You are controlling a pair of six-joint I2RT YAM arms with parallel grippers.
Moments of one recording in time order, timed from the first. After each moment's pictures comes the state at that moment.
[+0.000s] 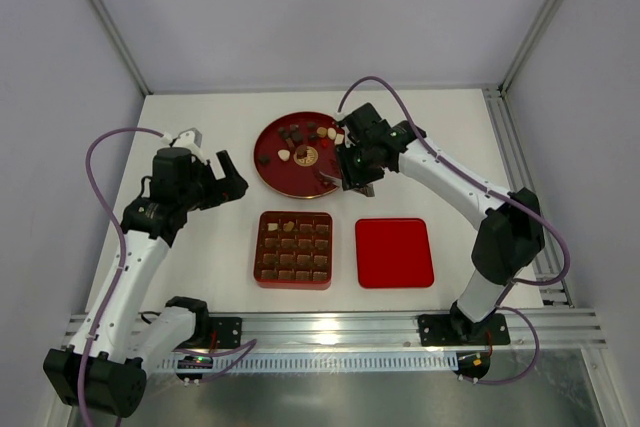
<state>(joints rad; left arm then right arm) -0.18 0.94 0.95 -0.66 0.08 -0.44 0.63 1.70 1.52 -0.86 -0.03 0.24</state>
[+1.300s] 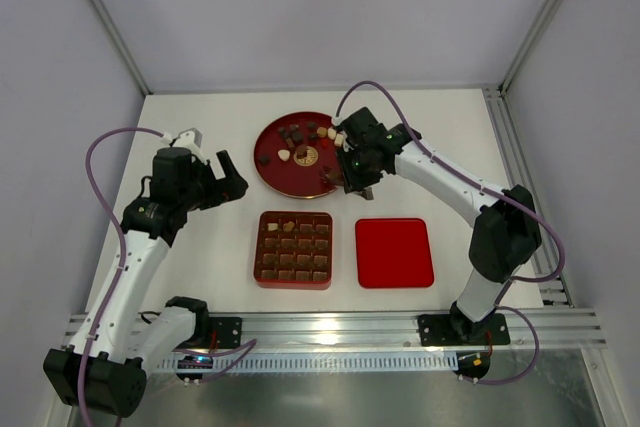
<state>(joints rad) -0.18 0.94 0.95 -0.66 0.08 -0.44 0.64 1.72 1.49 -0.84 -0.02 0.23</state>
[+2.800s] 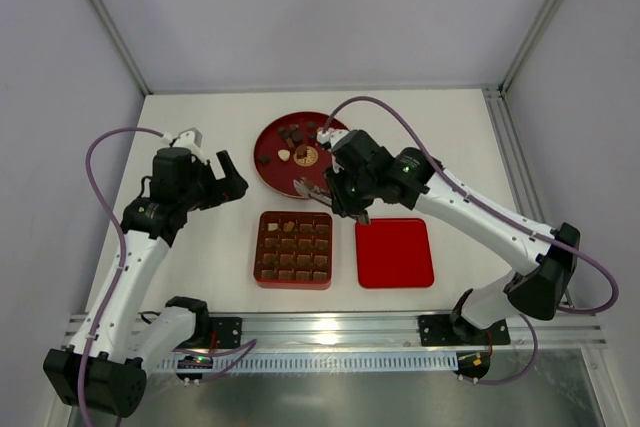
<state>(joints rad) -0.18 0.94 0.95 -0.66 0.08 -0.44 0.88 1.47 1.50 -0.94 0.05 0.32</state>
